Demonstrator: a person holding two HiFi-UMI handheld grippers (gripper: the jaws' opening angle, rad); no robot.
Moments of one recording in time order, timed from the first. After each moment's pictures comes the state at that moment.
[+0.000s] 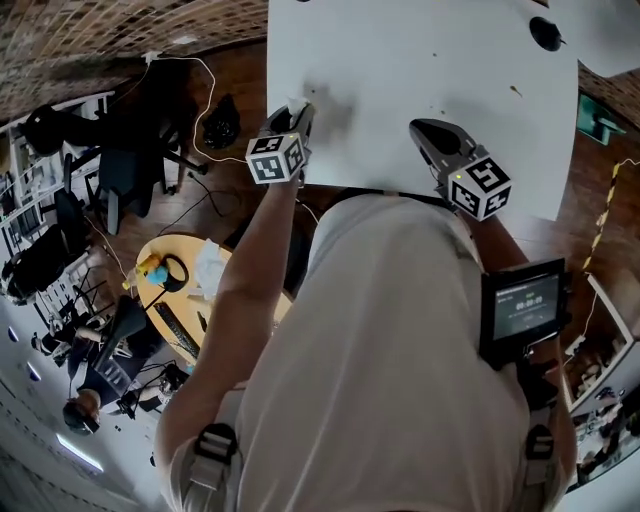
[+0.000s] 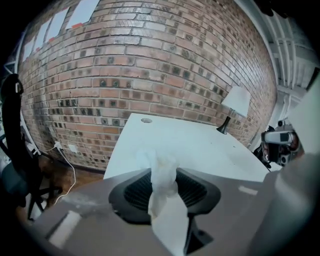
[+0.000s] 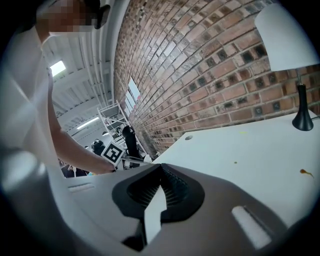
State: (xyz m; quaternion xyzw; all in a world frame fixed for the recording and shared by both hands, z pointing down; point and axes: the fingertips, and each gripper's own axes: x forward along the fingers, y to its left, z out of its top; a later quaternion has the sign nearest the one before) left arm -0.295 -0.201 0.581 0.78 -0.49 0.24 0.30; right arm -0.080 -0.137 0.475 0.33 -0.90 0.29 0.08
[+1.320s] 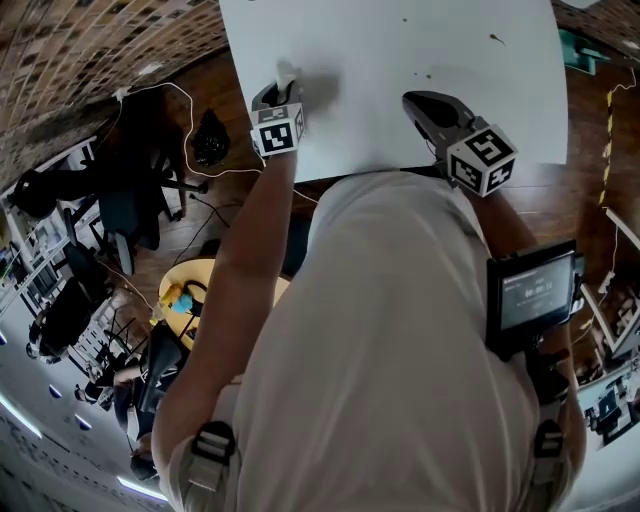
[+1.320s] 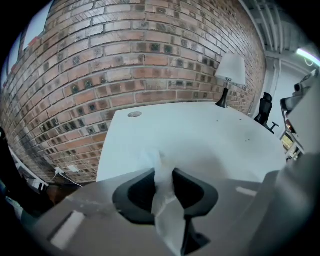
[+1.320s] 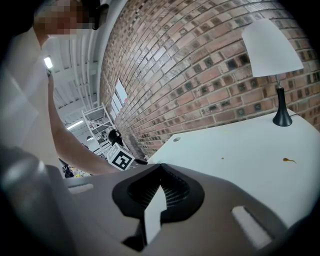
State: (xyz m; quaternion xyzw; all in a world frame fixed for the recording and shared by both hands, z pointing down) left arm -0.286 -0.246 0.620 0.79 -0.44 0.37 0.22; right arm -0.084 -0.135 0.474 0.41 -0.86 0.30 0.07
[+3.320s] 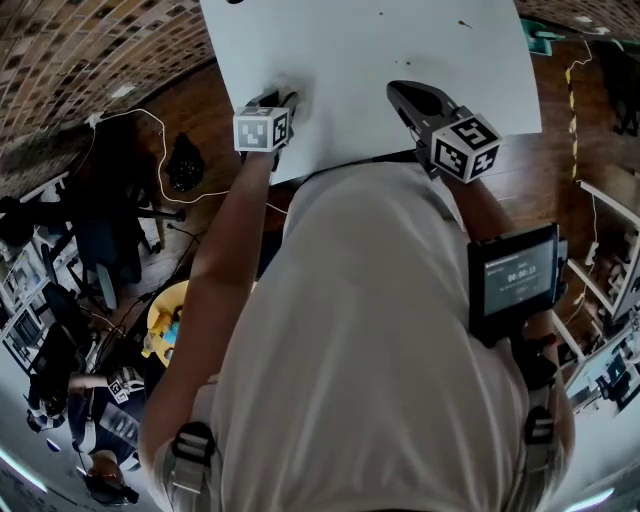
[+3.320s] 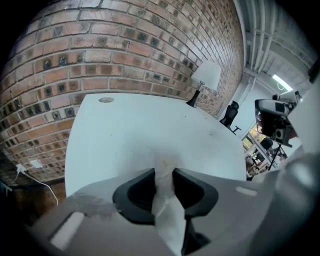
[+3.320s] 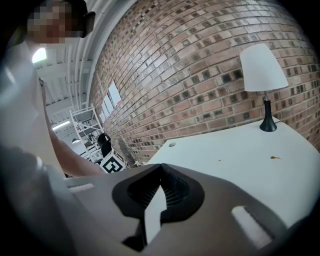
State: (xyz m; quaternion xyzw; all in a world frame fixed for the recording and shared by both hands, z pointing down) left arm -0.269 -0.198 0.615 0.85 -0.27 0.36 0.28; right arm -0.109 -0.122 0.451 0.49 -0.82 0.29 0.06
